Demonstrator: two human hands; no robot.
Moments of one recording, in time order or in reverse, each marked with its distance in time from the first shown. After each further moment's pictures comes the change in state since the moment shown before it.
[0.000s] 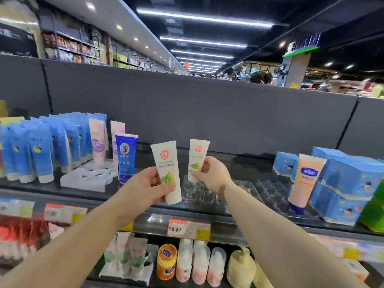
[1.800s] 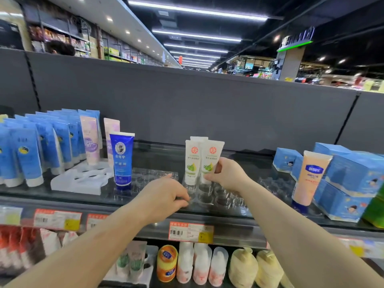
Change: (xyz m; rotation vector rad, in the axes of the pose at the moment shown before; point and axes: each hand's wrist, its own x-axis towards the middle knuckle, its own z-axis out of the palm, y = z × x) left_hand 0.039 -0.014 0.017 1.131 -0.228 0.425; right_hand 0.004 0.008 -0.032 -0.260 -0.095 0.026
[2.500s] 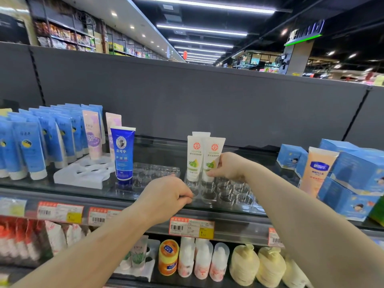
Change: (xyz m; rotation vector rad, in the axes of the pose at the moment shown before) left_hand -0.009 0.013 0.006 -0.028 0.104 -0.056; right_hand 0.021 -0.005 -0.017 -0.239 -0.269 0.034
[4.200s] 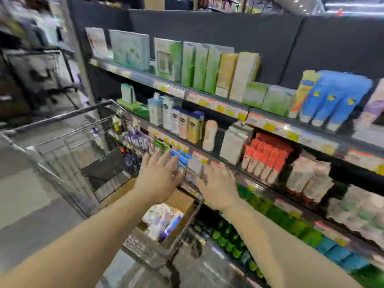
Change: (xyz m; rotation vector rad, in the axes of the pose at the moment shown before) left_hand -0.587 -0.343 -0.170 0.479 0.037 -0.851; right_hand -0.168 -0.531 0.500 -0.258 -0.017 -0.525
